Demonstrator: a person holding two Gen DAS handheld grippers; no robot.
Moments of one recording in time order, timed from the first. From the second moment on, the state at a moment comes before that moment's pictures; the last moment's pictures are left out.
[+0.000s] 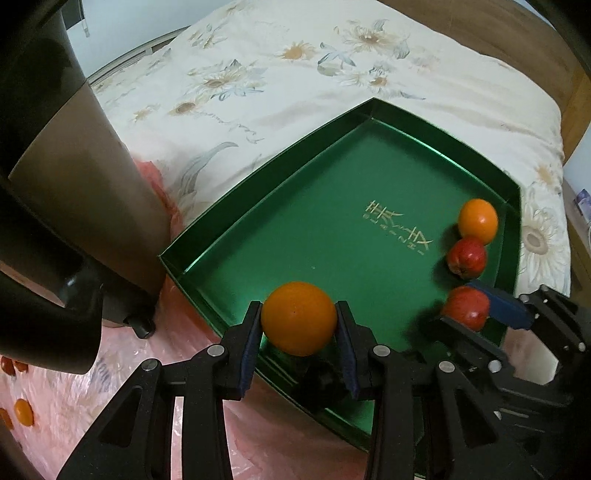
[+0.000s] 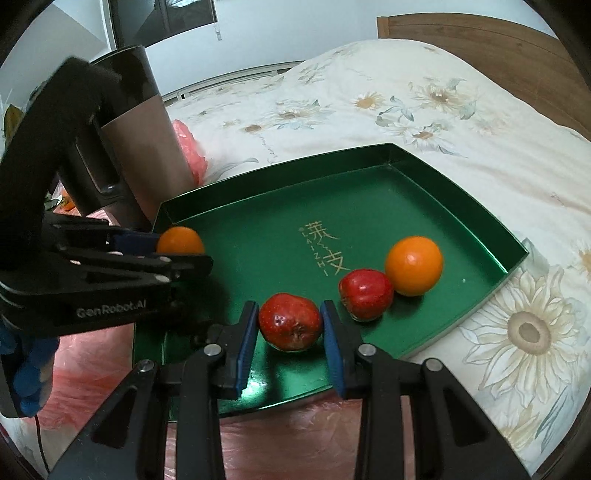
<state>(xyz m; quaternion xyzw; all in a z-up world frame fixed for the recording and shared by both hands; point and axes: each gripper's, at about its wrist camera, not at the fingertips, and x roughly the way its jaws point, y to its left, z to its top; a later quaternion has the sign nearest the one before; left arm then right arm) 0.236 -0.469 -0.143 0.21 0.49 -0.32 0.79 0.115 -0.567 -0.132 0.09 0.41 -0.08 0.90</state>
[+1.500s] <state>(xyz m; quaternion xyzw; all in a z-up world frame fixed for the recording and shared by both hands) 0.077 -0.228 -0.031 0.13 0.40 -0.26 0.87 0.008 -0.447 -0.045 0.11 0.36 -0.07 0.92</state>
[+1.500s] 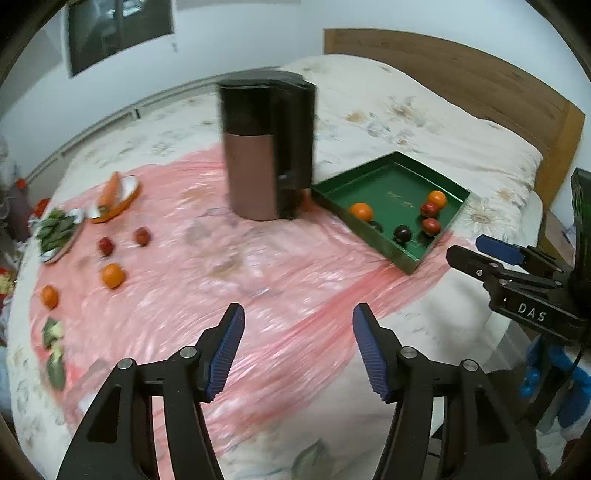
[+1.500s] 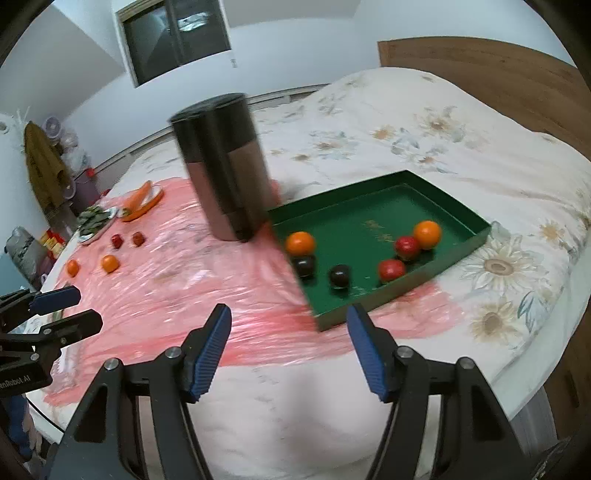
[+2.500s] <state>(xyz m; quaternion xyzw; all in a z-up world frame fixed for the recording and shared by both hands) -0.006 -0.035 -0.010 0.03 0.34 -0.11 0.93 -0.033 -0.264 0.001 0.02 0.34 0.05 0.94</state>
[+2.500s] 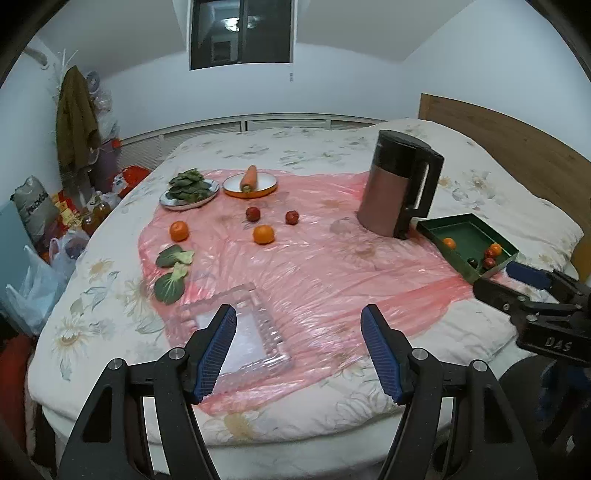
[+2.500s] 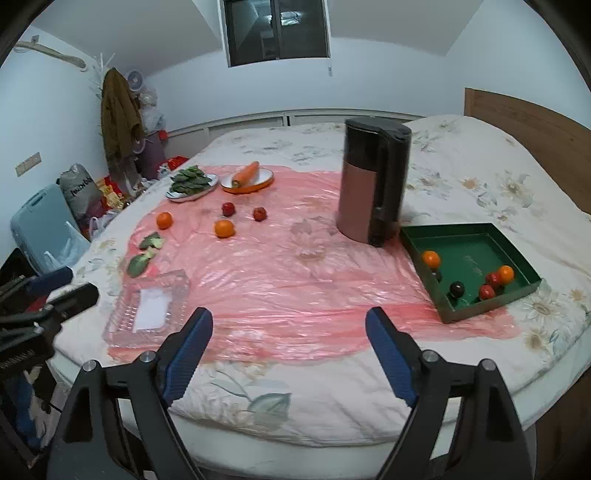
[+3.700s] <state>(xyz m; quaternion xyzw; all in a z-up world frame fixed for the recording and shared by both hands) -0.010 -0.007 -0.028 0.01 0.34 -0.08 0.94 -0.036 -0.229 -0.010 0.00 0.34 0.09 0.94</state>
